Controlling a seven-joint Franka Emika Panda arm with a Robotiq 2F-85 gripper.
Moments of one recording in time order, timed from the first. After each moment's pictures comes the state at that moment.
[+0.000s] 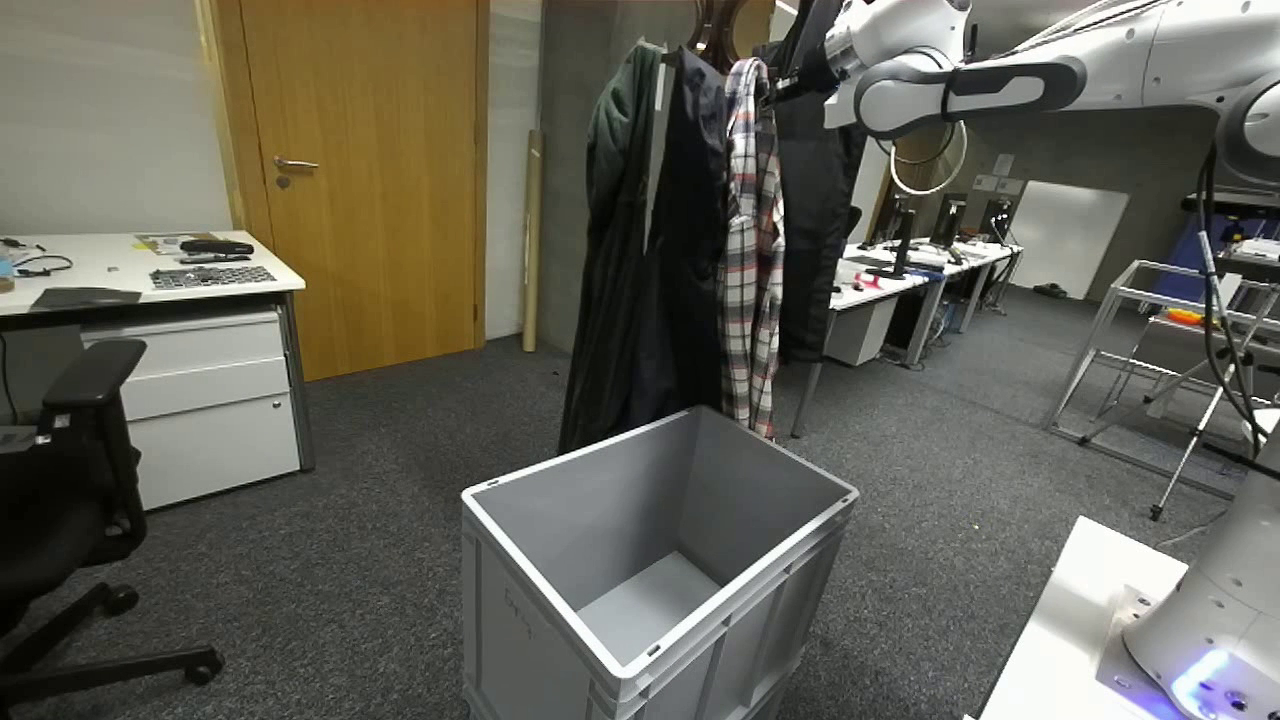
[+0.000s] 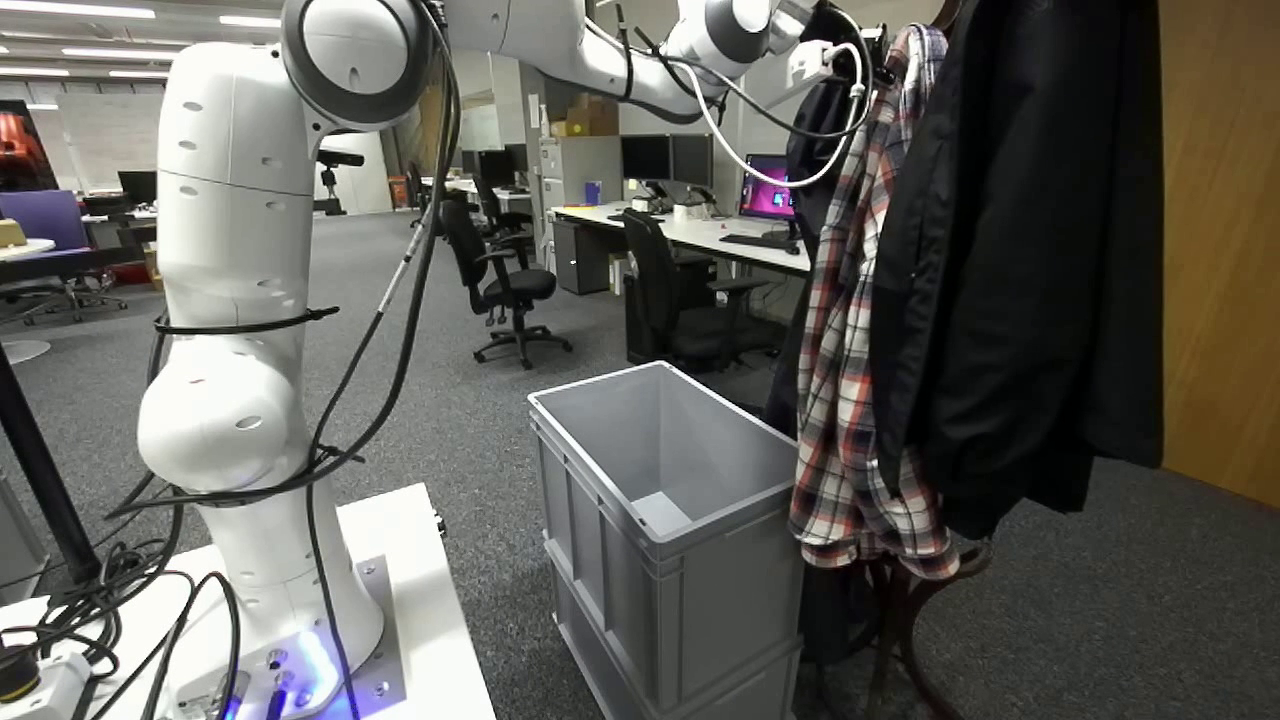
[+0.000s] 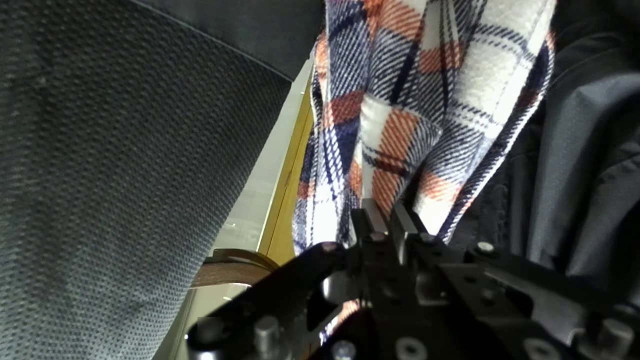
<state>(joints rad) 0.01 0.27 -0.06 -1.41 -0.43 2.81 0.19</state>
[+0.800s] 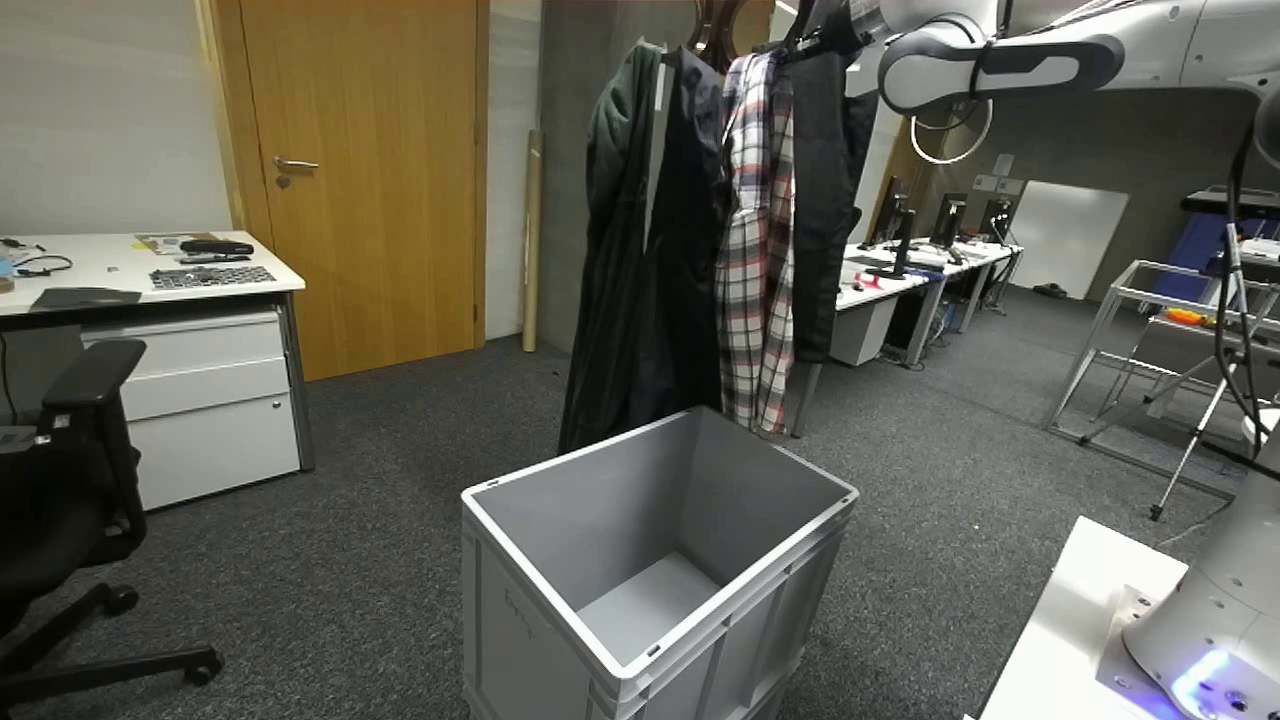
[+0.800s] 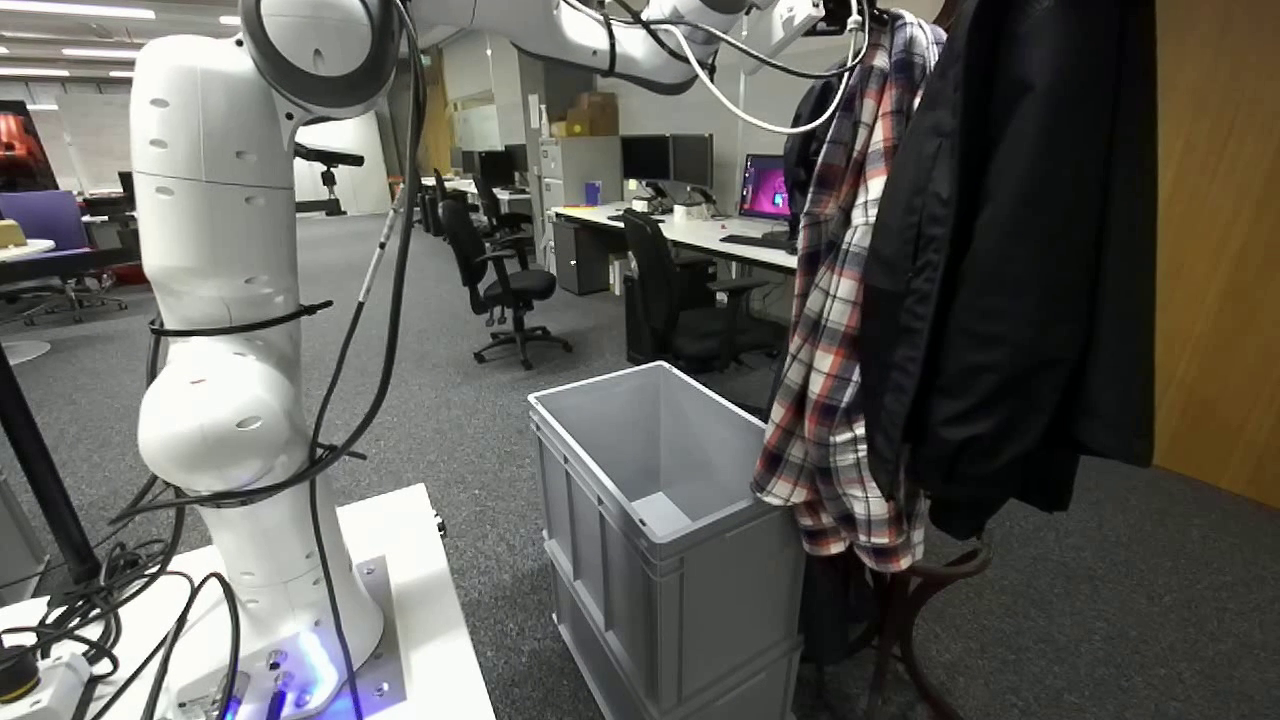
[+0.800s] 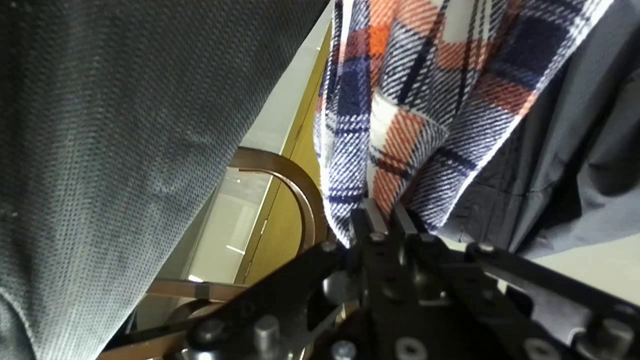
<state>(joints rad) 0.02 0.19 -0.06 -1.42 -0.52 2.84 0.19</state>
